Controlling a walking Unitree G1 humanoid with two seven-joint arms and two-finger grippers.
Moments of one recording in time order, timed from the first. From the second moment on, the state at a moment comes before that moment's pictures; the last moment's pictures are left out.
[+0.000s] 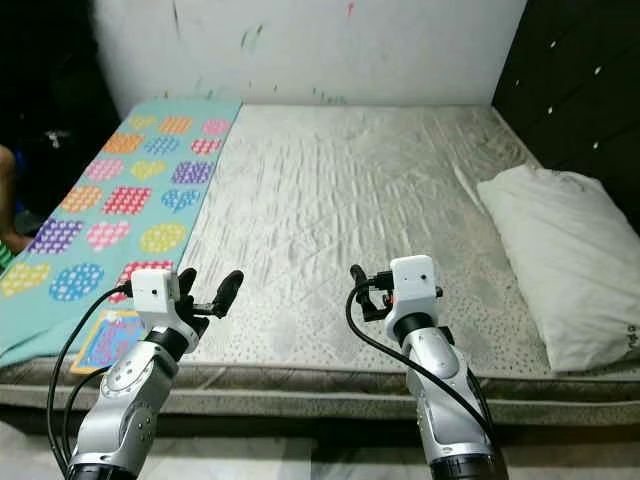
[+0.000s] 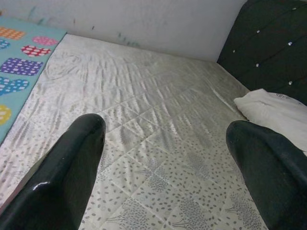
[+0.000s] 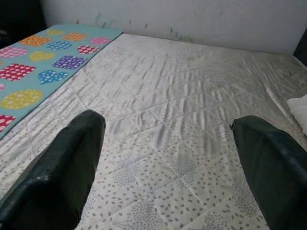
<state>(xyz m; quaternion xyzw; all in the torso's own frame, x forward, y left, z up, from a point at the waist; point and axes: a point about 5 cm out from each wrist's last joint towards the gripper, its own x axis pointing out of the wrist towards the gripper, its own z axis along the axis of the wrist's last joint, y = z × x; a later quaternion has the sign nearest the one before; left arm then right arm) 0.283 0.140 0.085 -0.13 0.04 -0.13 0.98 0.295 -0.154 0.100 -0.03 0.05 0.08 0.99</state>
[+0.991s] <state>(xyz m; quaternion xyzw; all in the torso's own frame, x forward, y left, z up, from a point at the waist) 0.283 0.139 0.085 -0.13 0.04 -0.13 0.98 0.295 -0.154 0.100 -0.03 0.05 0.08 0.99</state>
